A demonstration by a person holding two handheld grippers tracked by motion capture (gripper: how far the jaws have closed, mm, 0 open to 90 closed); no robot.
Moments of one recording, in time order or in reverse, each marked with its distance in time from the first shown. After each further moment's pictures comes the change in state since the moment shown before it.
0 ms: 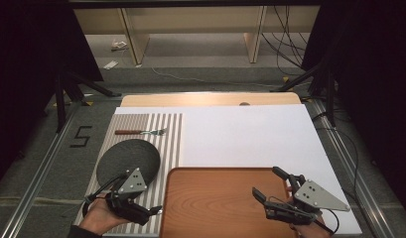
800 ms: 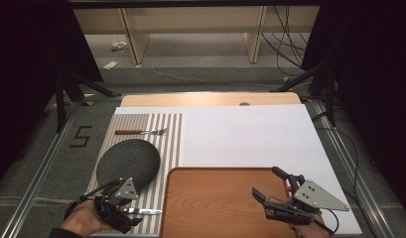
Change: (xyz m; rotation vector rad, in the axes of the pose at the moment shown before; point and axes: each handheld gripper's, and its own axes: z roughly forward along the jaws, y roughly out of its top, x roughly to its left) left arm 0.016 -0.033 -0.002 0.277 -0.023 0.045; right arm 0.000 0.000 0.001 0.002 0.000 -0.001
